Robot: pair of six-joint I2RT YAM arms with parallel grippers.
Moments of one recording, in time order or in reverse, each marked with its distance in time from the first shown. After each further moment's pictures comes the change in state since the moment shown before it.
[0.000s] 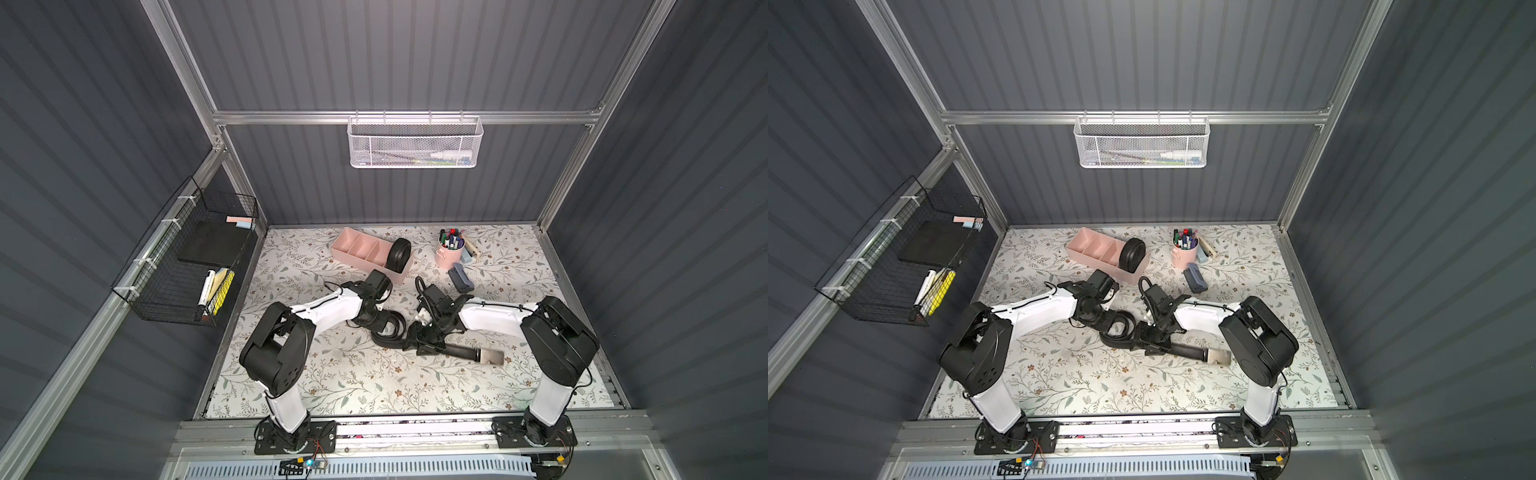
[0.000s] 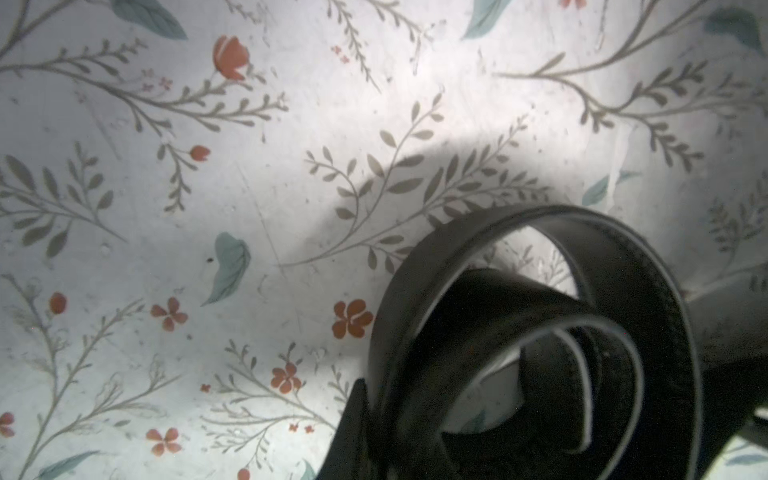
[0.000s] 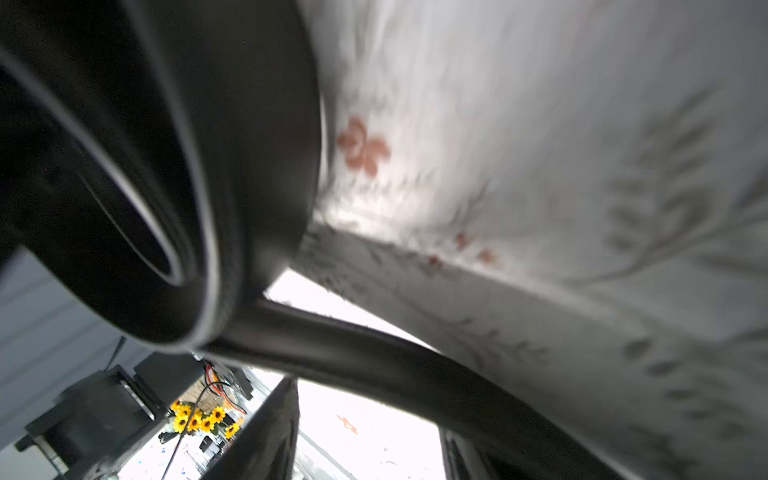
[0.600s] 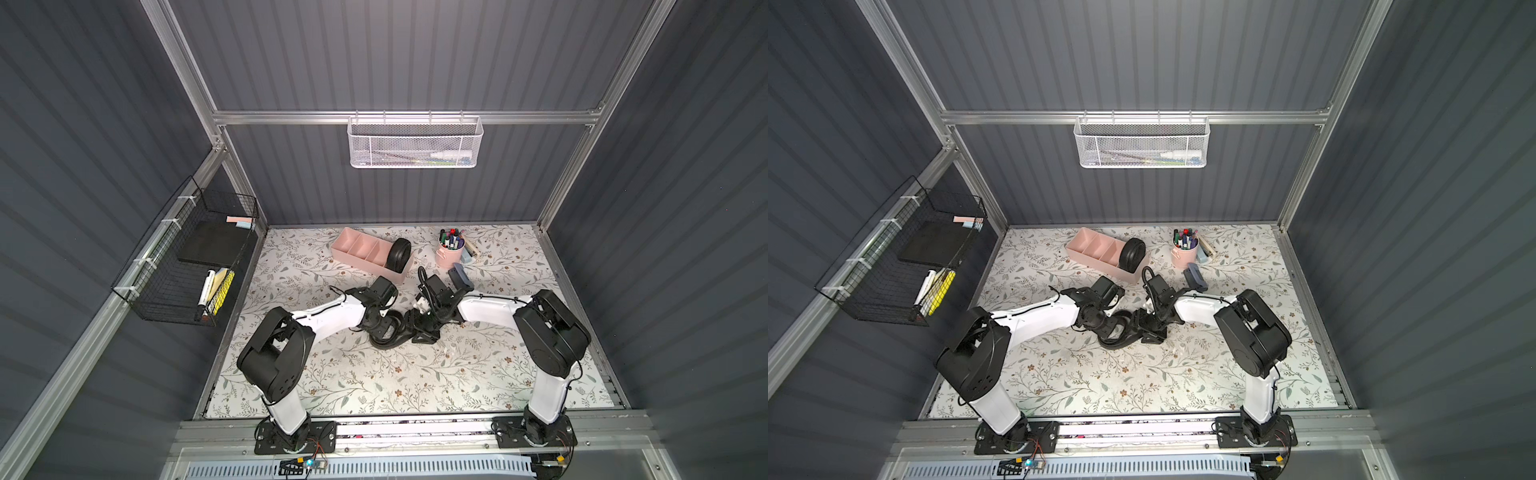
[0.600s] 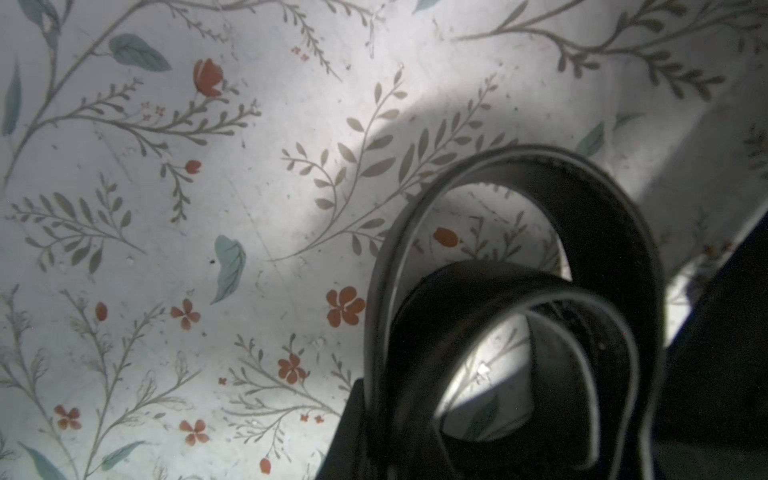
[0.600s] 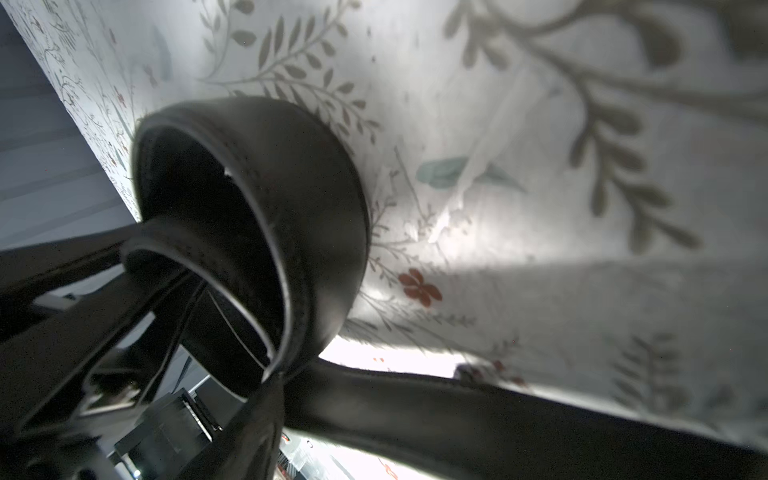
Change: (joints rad) left arm -0.068 -0.022 -0.037 0.032 -0.108 0.082; right arm -0.030 0.037 0.034 0.098 -0.030 0.081
